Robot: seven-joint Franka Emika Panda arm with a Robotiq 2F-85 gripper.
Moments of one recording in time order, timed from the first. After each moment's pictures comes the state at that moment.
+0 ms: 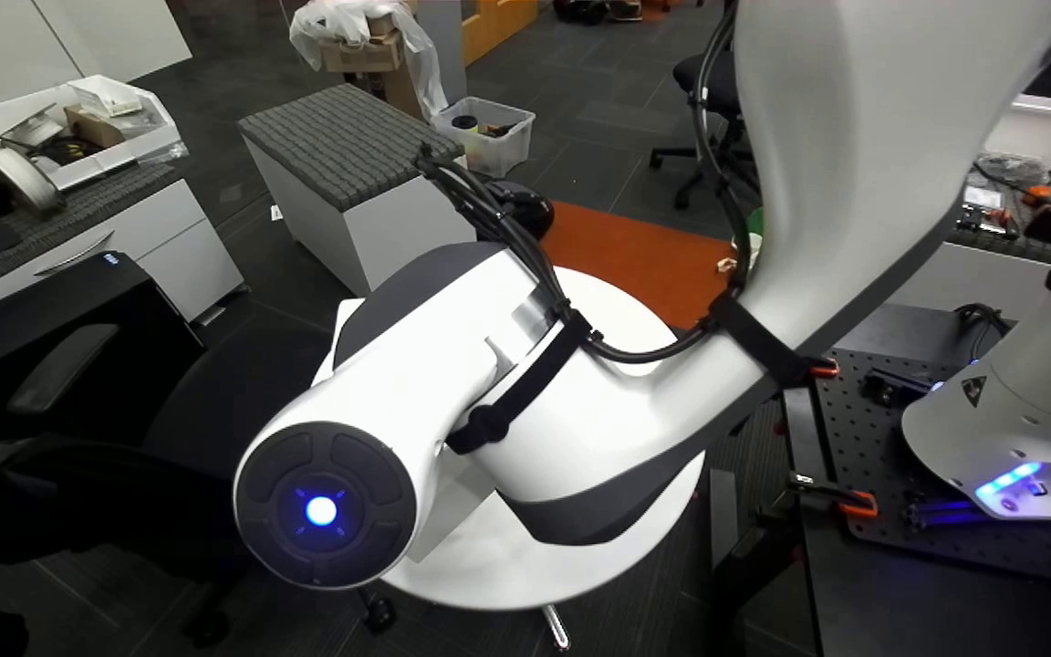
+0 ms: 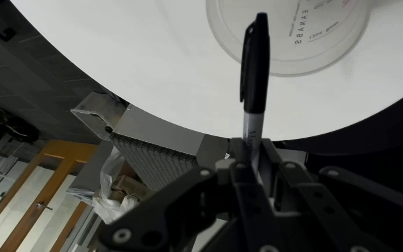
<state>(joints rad) 0.38 0.60 0.07 -1.68 -0.96 2.07 1.56</state>
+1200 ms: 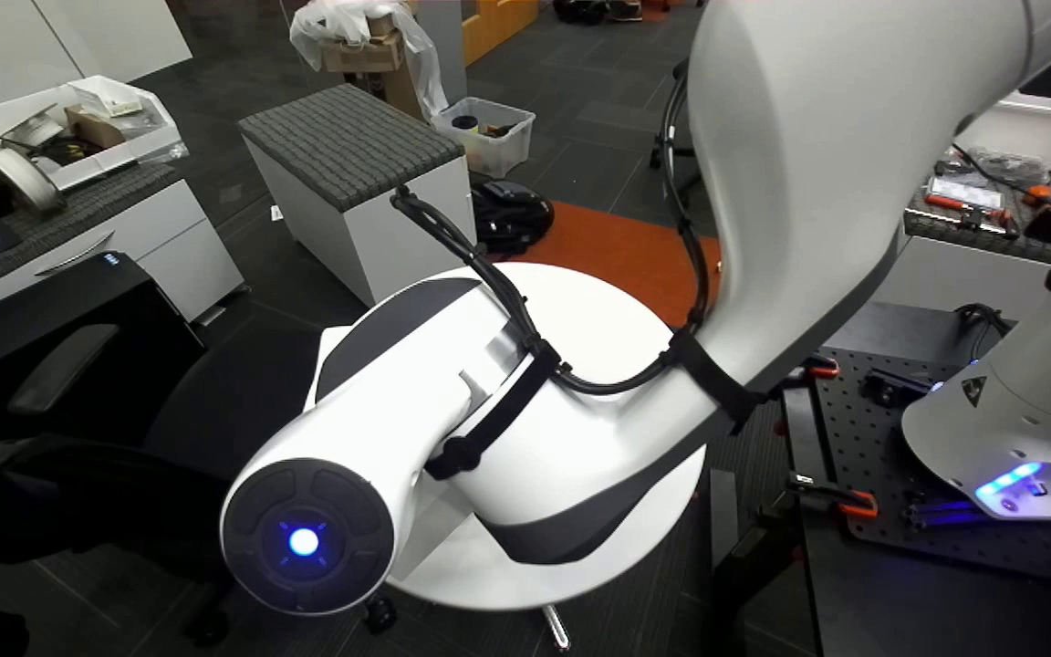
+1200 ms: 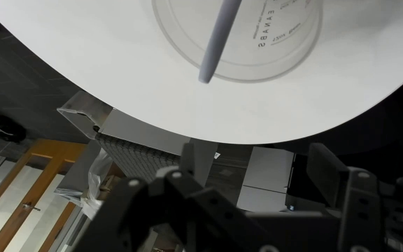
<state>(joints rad) 0.38 0.68 0.07 -1.61 -0.98 2.10 1.56</state>
